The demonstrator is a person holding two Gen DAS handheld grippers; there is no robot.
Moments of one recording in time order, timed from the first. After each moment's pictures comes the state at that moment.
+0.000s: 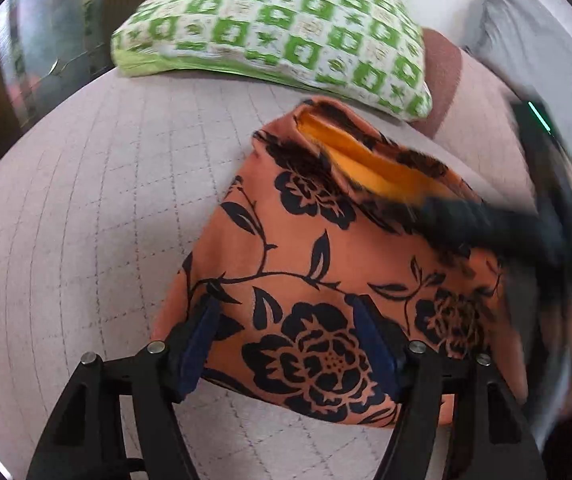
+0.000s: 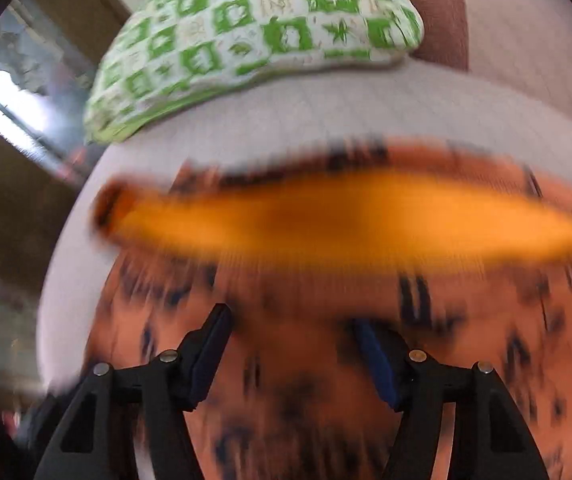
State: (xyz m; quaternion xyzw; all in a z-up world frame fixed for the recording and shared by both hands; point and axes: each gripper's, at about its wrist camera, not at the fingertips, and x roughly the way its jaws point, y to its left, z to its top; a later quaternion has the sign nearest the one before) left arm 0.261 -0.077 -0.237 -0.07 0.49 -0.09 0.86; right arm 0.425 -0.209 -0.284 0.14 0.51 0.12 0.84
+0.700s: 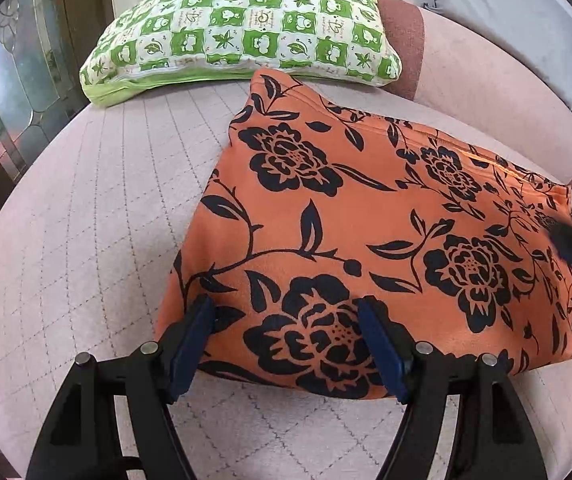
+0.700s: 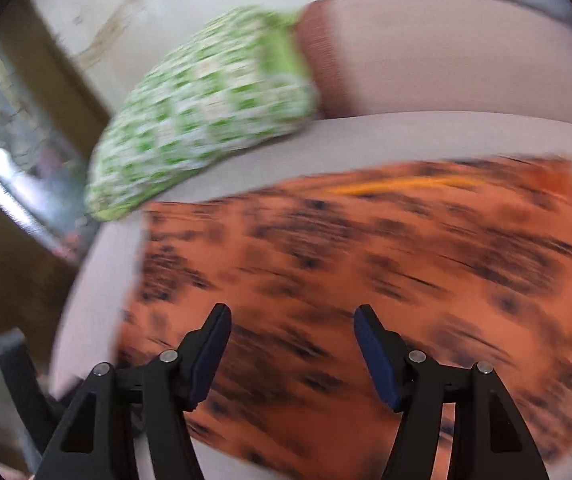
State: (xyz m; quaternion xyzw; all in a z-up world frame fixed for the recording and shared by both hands) left arm 0.250 -0.085 -0.241 0.03 0.48 -0.11 0.87; right arm 0.260 -0.305 -0.249 0.22 0.41 0.00 0.89
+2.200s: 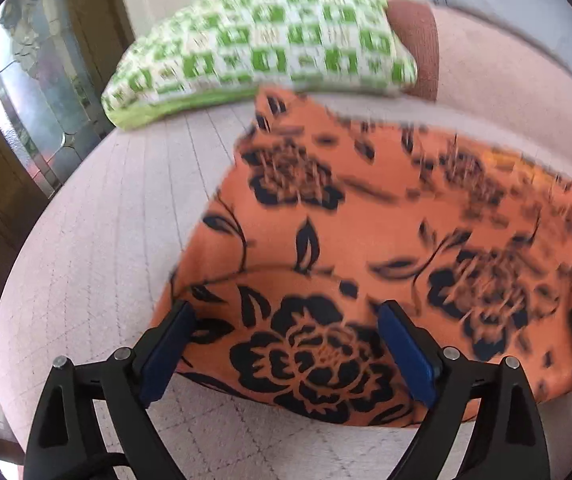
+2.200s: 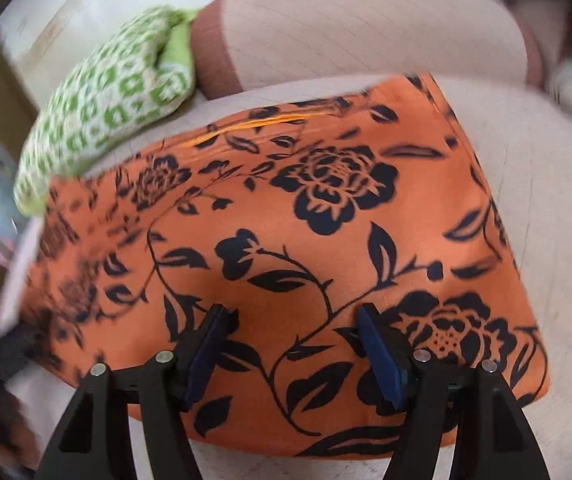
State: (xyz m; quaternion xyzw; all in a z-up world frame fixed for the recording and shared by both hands) left arm 0.245 -0.115 -0.232 0.07 0.44 -0.04 0.89; right arm 0.211 -0.364 -0.296 0.18 0.44 -0.09 0.88
